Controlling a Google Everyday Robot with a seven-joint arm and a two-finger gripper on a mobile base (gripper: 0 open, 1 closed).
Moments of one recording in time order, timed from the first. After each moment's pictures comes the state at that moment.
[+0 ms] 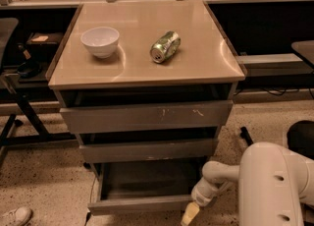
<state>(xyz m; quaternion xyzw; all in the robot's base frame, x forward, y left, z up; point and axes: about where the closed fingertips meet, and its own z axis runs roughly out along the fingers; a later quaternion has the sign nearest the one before) 0.444 -0.152 0.193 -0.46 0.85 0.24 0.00</state>
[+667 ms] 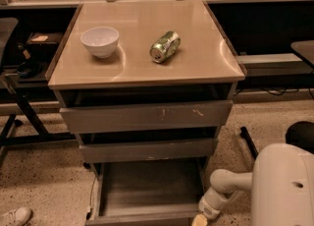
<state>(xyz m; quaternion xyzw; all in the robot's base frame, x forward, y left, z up) 0.388 -0.168 0.214 -0.43 0.86 0.26 -0.04</state>
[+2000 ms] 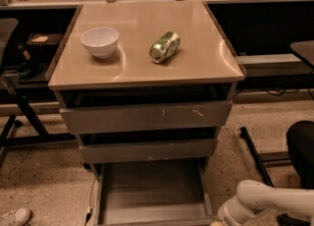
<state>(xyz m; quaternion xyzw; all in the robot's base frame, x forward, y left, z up) 0.354 -0.209 0.297 -0.35 0.91 0.23 0.02</state>
